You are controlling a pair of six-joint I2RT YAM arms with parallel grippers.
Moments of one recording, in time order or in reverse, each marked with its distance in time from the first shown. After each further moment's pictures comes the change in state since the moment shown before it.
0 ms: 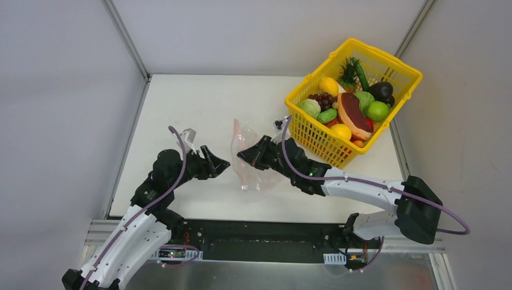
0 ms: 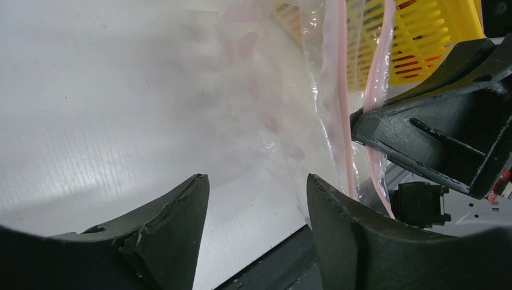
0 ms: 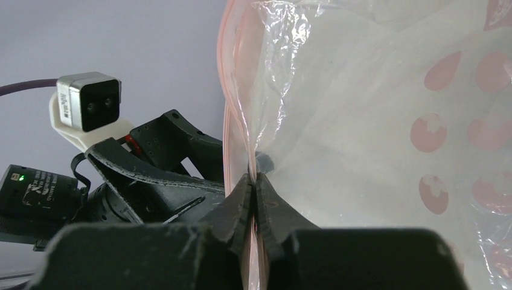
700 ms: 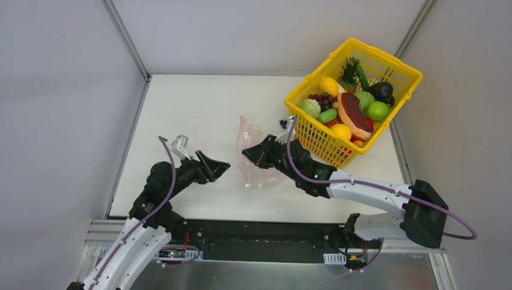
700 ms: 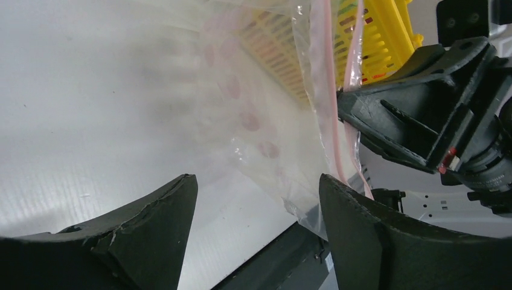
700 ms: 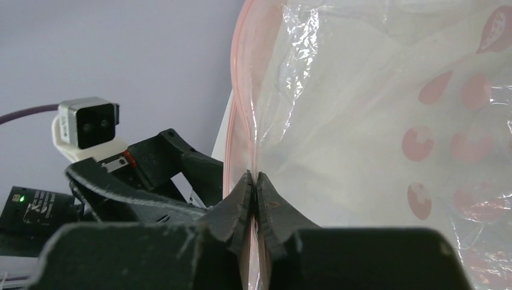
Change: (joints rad) left arm 0.000 -0.221 -0.100 0.058 0.001 -0.092; right arm 0.001 -0.049 -0.026 0.007 0.058 -0.095
